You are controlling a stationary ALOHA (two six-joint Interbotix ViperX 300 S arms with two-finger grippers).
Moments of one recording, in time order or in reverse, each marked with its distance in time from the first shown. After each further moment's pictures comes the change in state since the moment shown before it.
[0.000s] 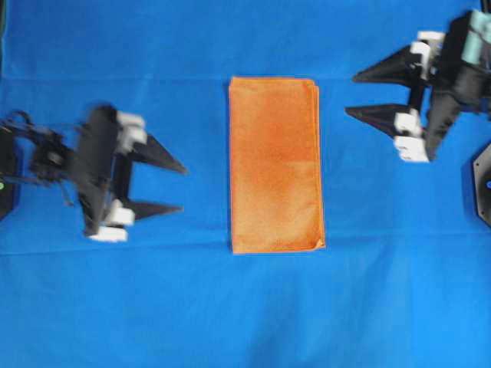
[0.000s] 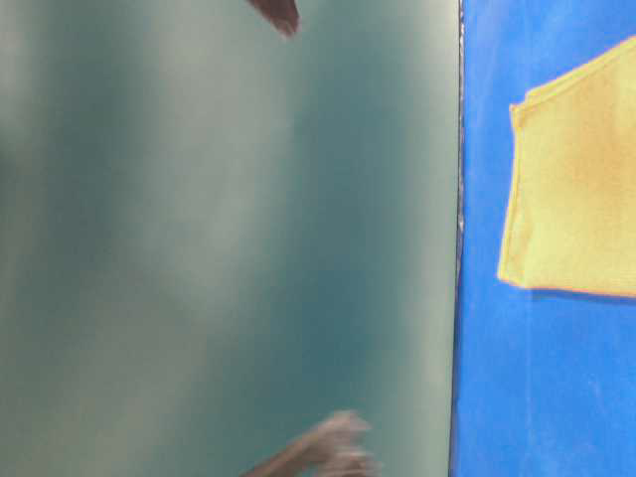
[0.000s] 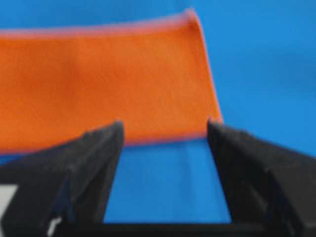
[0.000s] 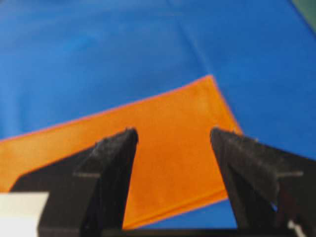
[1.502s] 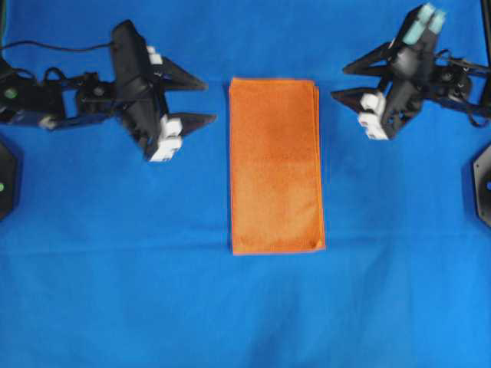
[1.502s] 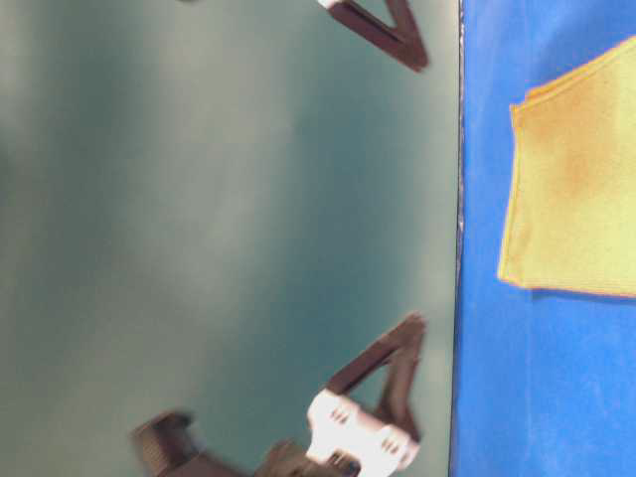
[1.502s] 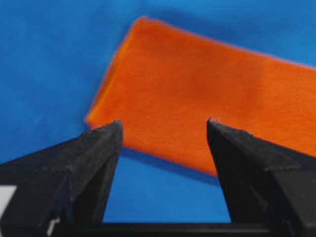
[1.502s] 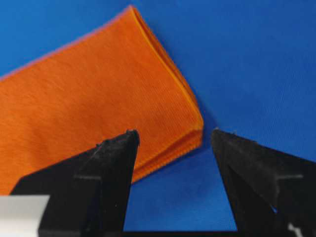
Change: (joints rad) left arm 0.347 0.364 -0.095 -0.009 -0.216 -0.037; right arm -0.210 0.425 -0.034 -0.008 -0.152 0.015
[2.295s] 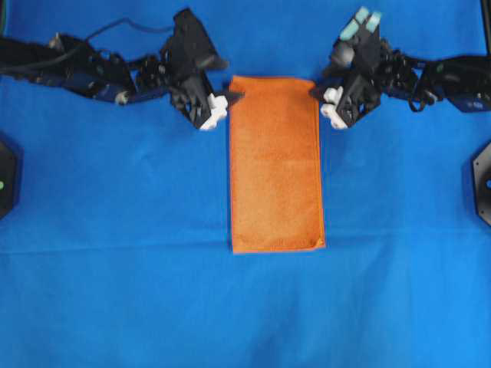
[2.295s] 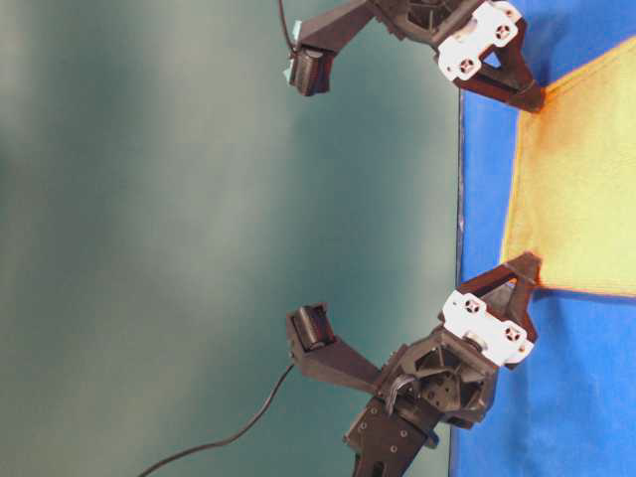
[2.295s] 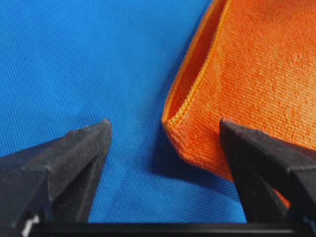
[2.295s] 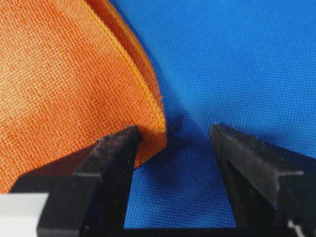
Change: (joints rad) left arm 0.109 0.380 -0.204 0.000 -0.048 0.000; right arm -0.061 0.370 -0.109 0.015 -0.112 0.012
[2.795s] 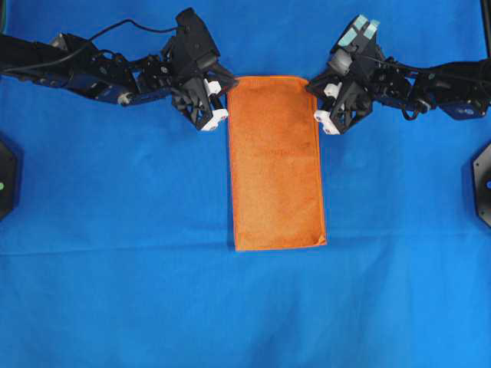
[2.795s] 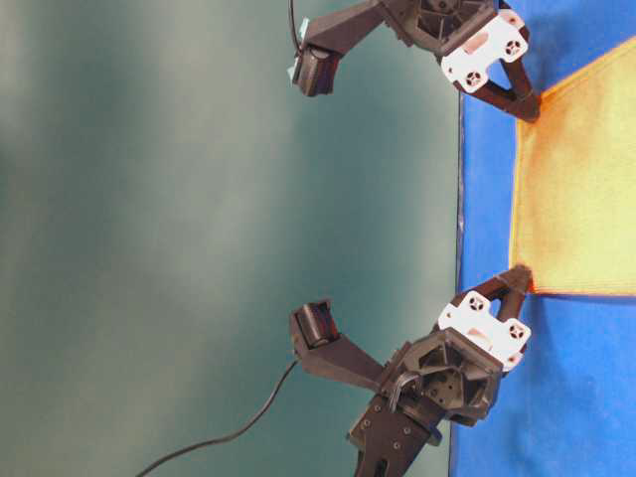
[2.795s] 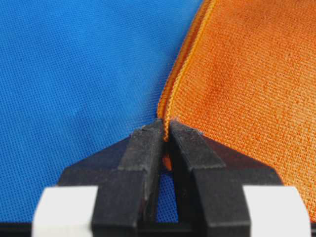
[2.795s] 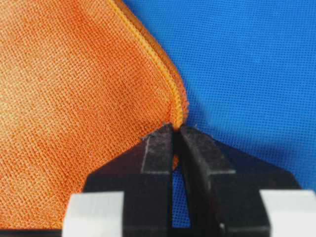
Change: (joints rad) left arm 0.000 0.009 -0.006 0.000 0.000 0.012; right arm 0.041 0.038 0.003 0.051 -0.046 0.000
